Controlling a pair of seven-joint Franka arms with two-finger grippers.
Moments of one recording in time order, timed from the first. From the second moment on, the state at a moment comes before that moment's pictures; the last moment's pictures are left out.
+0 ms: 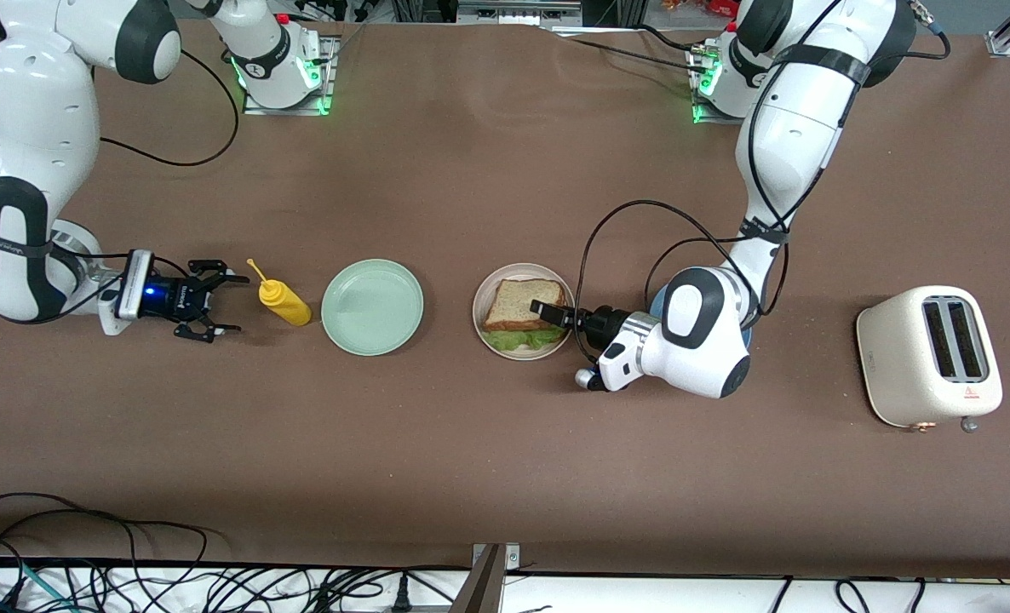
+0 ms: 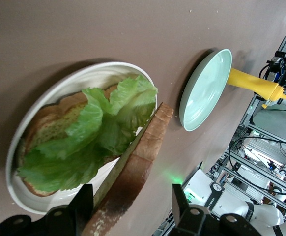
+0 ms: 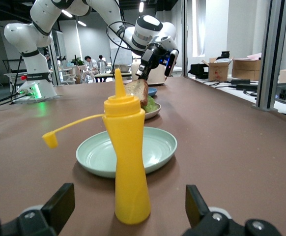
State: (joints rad) left arm -0.30 0.92 -0.08 -1.29 -0.95 1.78 0.12; right arm 0.07 0.90 -0.57 -1.77 1.43 1.25 -2.63
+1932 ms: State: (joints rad) left arm -0.22 0.80 0.17 -1.23 -0.40 1.80 0.12; right arm 0.47 0.70 -0.90 -1.35 0.88 1.33 -1.49
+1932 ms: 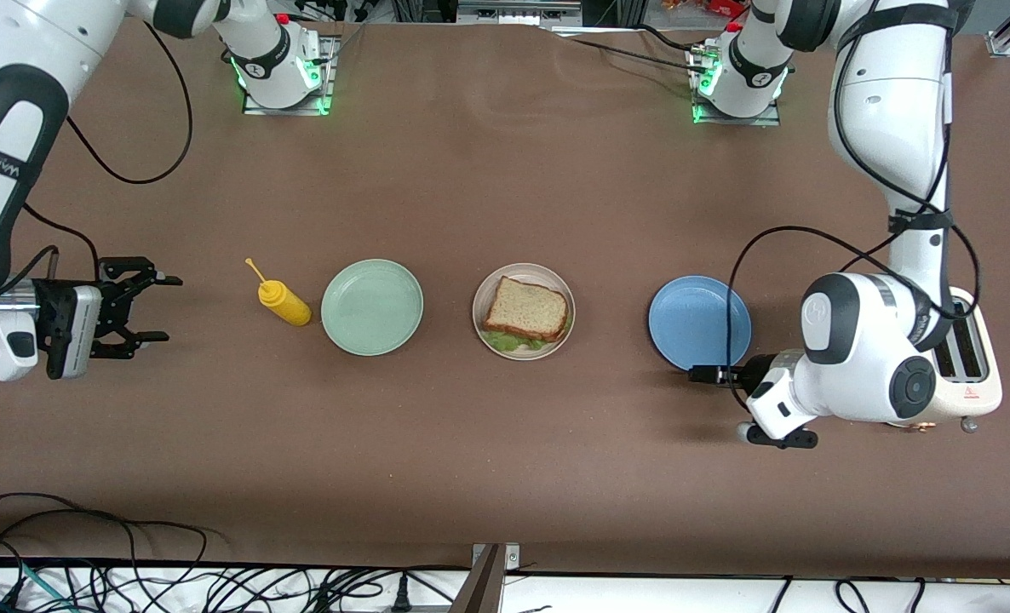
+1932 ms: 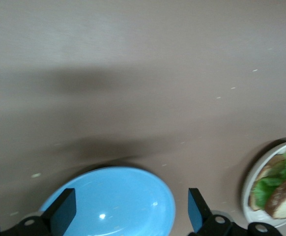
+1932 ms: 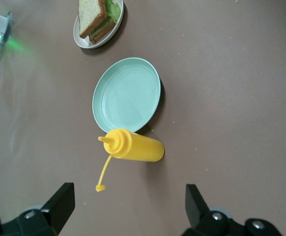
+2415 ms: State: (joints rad) left arm -0.20 0.71 0.17 -1.23 -0.17 1.72 0.12; right arm 0.20 0.43 -0.40 -1.35 0.38 1.45 -1.10
